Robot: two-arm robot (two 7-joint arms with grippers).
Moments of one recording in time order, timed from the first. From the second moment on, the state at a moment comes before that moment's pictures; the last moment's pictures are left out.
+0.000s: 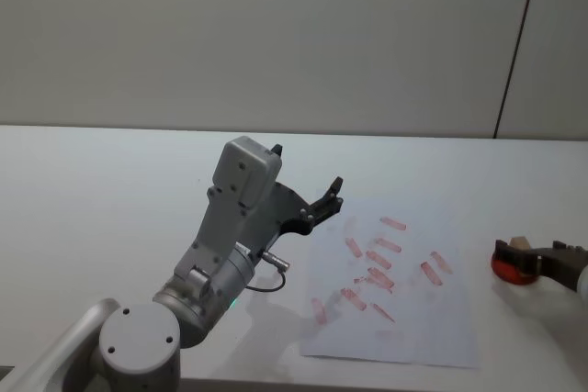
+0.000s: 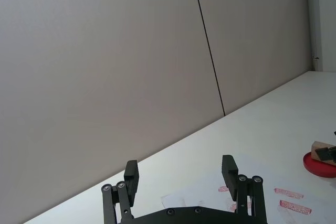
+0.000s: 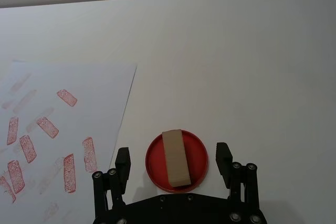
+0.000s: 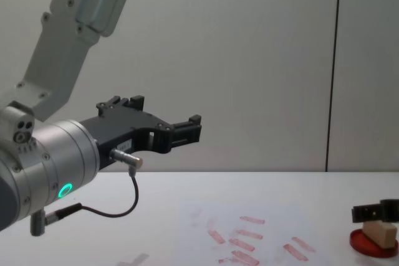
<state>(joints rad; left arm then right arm) -0.24 0.38 0.45 -1.63 -0.20 0.01 -0.01 0.31 0.24 -0.18 -1.41 0.41 0.63 0.02</state>
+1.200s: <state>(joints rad) -0.24 0.38 0.45 -1.63 -0.20 0.01 -0.01 0.35 0.21 -0.19 -1.33 0.39 0.63 0.01</state>
